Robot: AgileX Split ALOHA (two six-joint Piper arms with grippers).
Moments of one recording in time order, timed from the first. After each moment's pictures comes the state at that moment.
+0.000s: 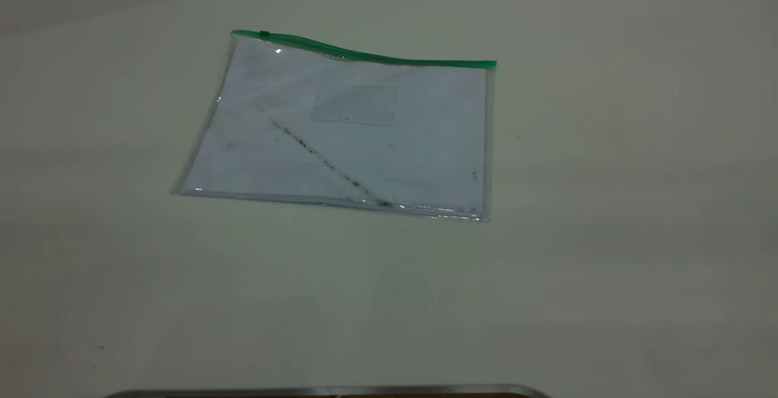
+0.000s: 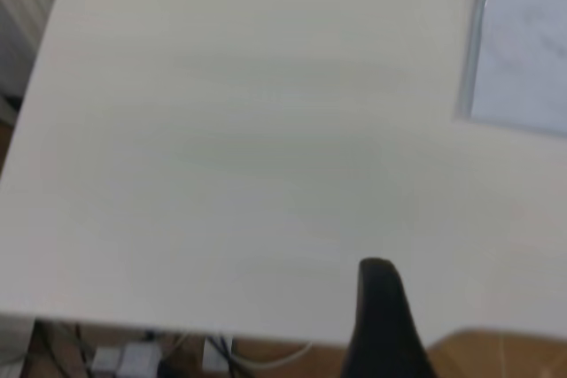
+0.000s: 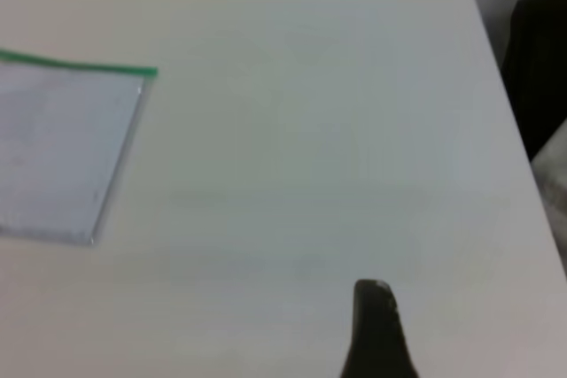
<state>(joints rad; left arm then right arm) 0.08 0.25 -0.60 0.01 1.04 -0.02 -0.12 0.01 -0.52 0.11 1.10 -0.10</state>
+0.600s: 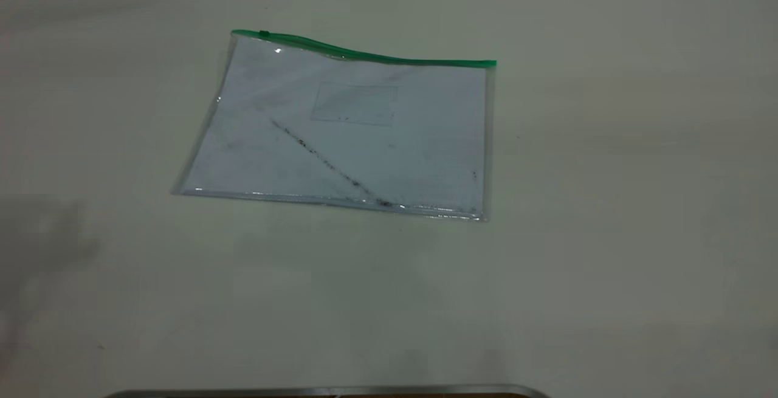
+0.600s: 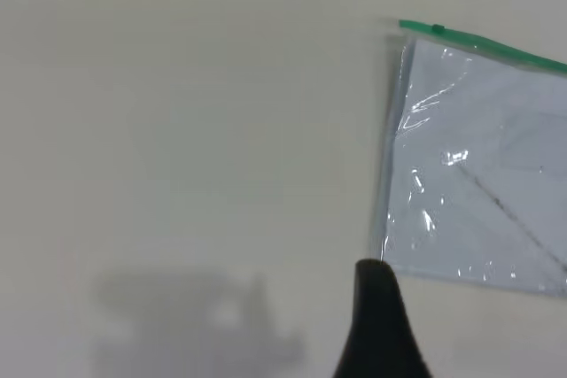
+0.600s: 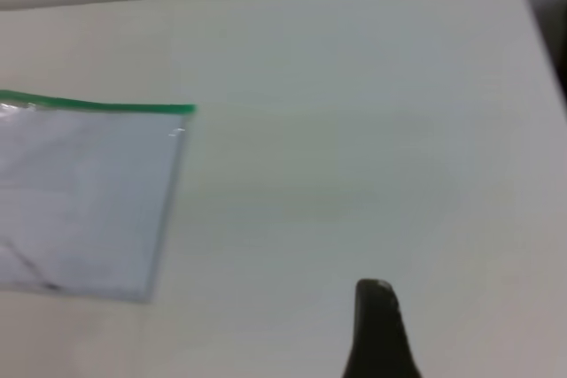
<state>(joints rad) 0.08 1.23 -0.91 -0.26 0.55 0.14 -0.12 0.50 -0.64 0.21 0.83 -0.10</state>
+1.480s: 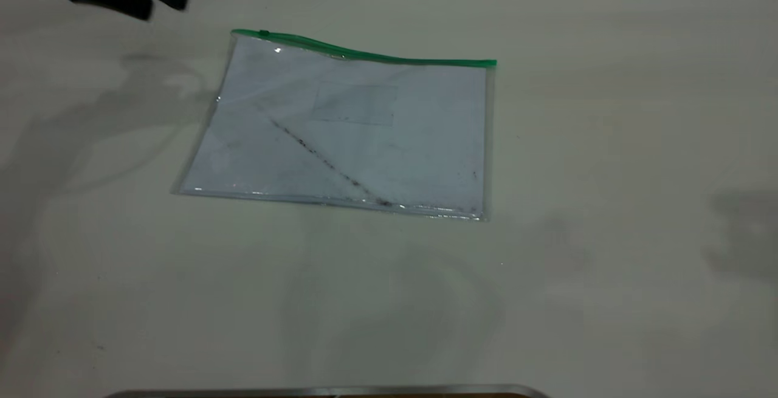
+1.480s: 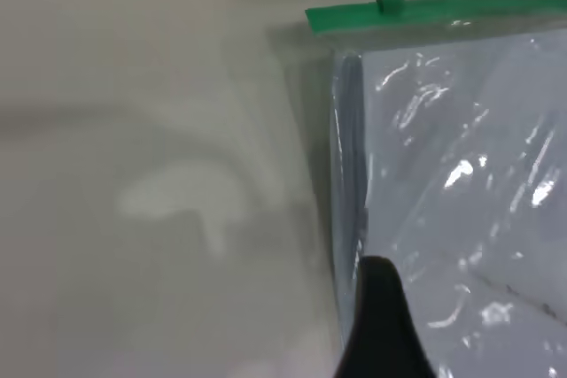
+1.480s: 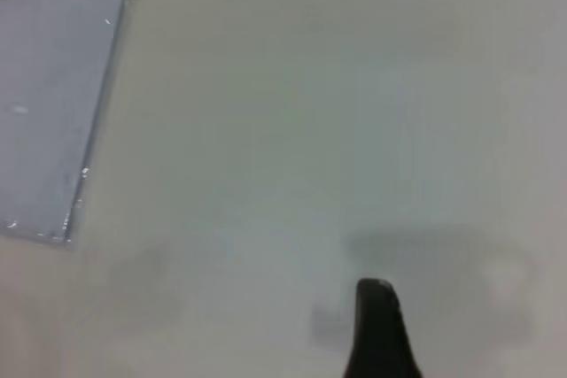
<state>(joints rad) 0.05 2.31 -1.54 -0.84 0.57 0.88 -0.12 1.25 -0.80 0.24 0.61 -0.31</state>
